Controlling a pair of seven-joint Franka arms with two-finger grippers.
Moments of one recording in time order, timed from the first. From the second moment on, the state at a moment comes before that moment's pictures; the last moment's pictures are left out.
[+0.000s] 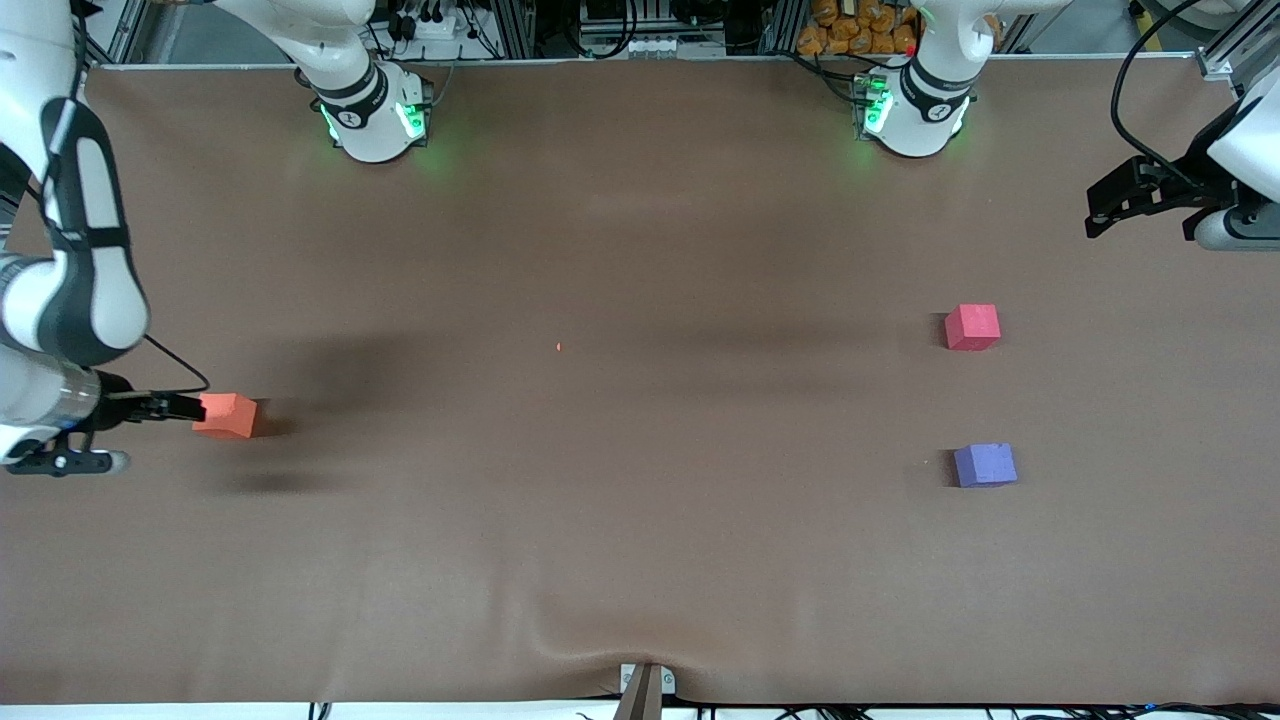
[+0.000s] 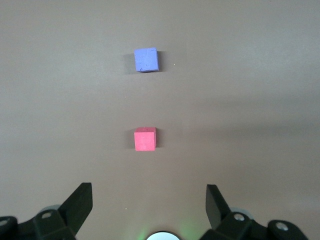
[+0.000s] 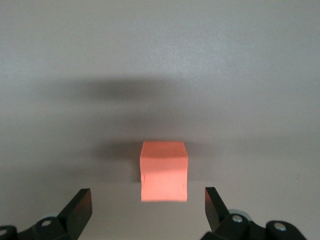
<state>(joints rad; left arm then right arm) -0.01 -0.03 -0.08 -1.52 0.02 1.45 -0.03 -0.17 0.49 -0.08 -1.71 0.00 2.11 -0.26</state>
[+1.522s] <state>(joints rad) -0.01 -0.03 -0.09 -1.51 0.02 1.44 -0.03 -0.20 0.66 -0.07 -1.74 0.00 2.21 -0.48</state>
